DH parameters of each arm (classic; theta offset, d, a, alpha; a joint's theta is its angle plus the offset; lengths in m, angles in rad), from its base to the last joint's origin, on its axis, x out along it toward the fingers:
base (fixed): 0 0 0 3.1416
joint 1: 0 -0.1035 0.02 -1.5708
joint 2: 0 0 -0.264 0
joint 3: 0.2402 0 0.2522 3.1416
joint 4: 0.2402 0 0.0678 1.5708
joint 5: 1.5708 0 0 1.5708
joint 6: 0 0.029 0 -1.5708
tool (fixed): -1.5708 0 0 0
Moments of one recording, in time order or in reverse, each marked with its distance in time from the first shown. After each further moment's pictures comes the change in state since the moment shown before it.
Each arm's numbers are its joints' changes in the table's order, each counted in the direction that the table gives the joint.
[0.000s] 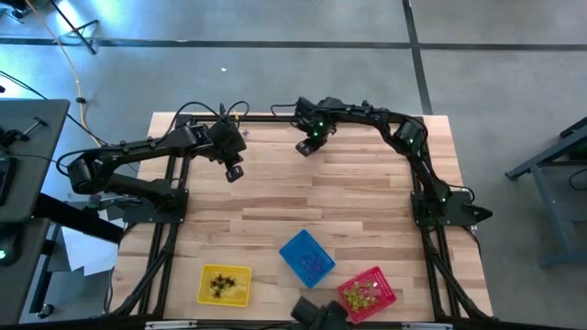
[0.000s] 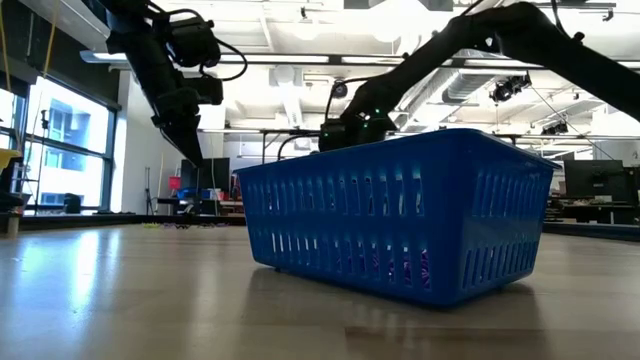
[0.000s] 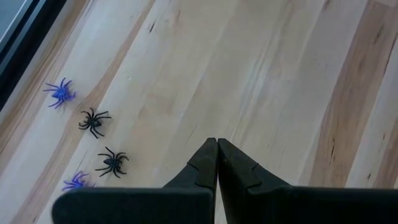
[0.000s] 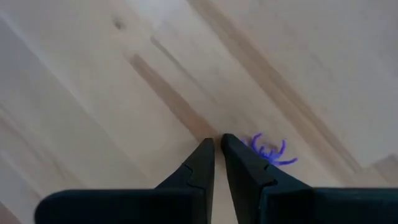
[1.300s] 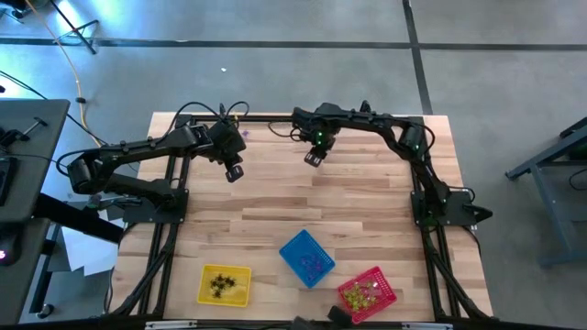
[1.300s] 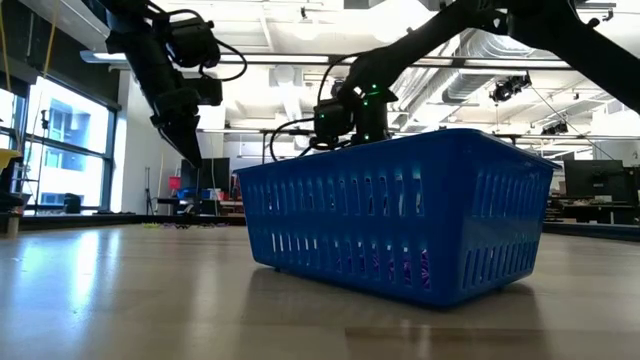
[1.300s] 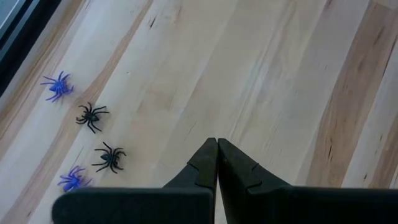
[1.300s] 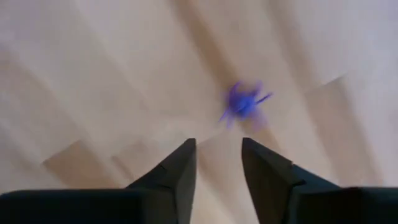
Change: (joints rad) left arm 0.000 0.000 0.000 0.008 -0.001 -0.027; right arm -0.094 0.088 -0.009 0.180 -0.245 -0.123
